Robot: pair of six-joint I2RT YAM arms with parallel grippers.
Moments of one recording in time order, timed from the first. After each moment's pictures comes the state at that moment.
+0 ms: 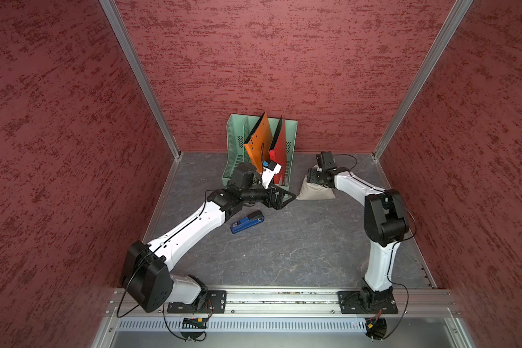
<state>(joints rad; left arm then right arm) -0.59 1.39 1.14 -0.22 0.57 -0.31 0.26 2.00 1.50 -0.38 0.11 0.38</state>
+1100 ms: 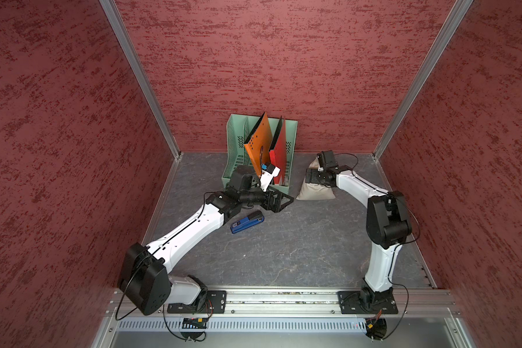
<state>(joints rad) -0.58 1.36 1.10 -0.22 0.58 -0.29 0.26 1.97 1.51 -0.46 0.09 0.35</state>
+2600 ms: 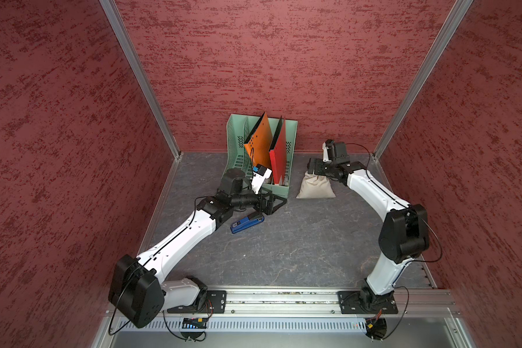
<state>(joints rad) -0.53 1.27 1.01 -0.20 0.61 -0.28 0.25 1.77 1.51 -0.45 -0.01 0.32</state>
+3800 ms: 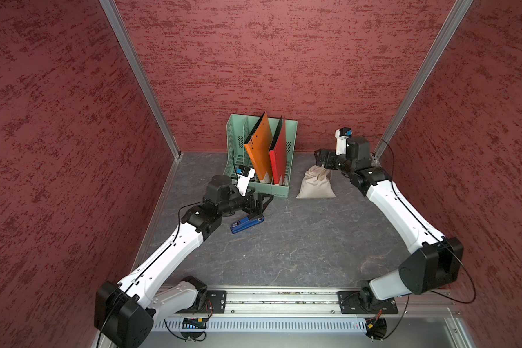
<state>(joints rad) -0.47 1.08 0.92 -0.24 0.39 -0.28 0.25 1.49 1.42 -0.37 -0.05 0.28</state>
